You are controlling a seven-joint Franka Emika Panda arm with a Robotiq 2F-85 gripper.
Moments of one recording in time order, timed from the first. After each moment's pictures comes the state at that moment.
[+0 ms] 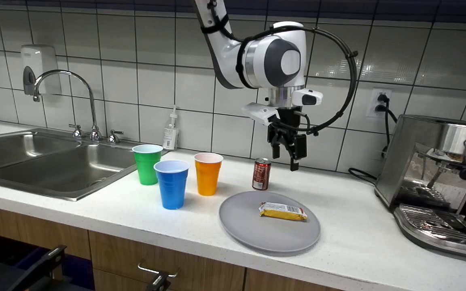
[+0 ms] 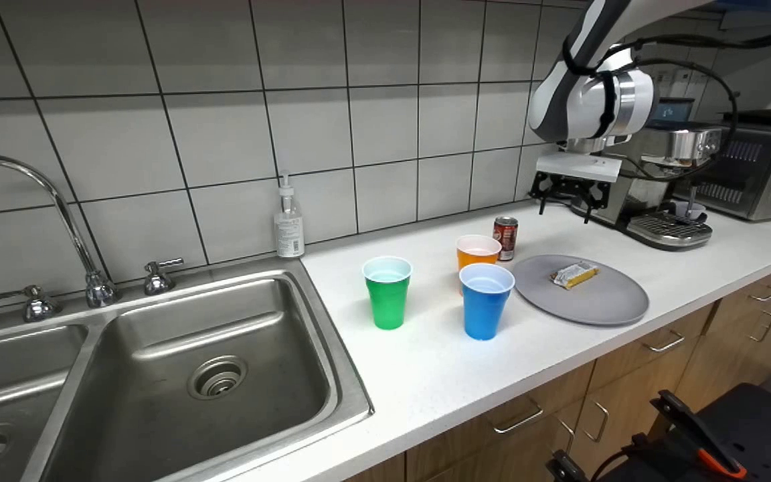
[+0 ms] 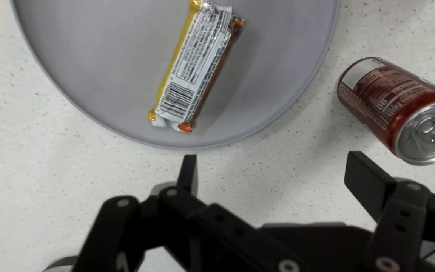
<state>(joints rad) -0.17 0.40 -0.31 -2.07 0.08 2.63 0.42</state>
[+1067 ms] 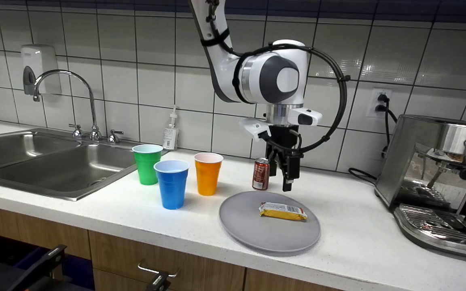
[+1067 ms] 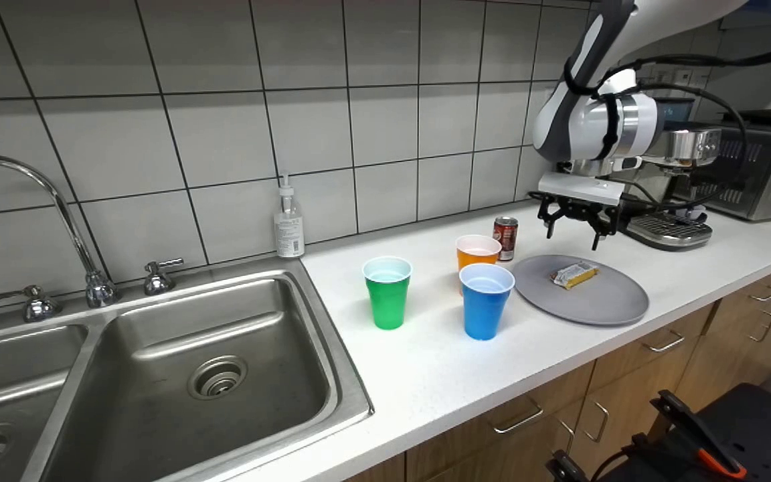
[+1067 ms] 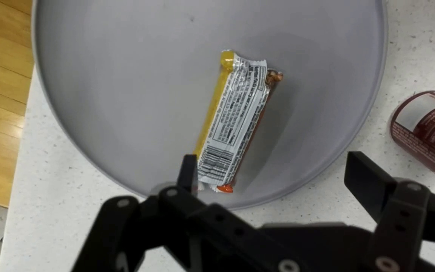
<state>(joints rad) -0.17 0.43 -0.32 -2.12 0.14 2.63 0.48</state>
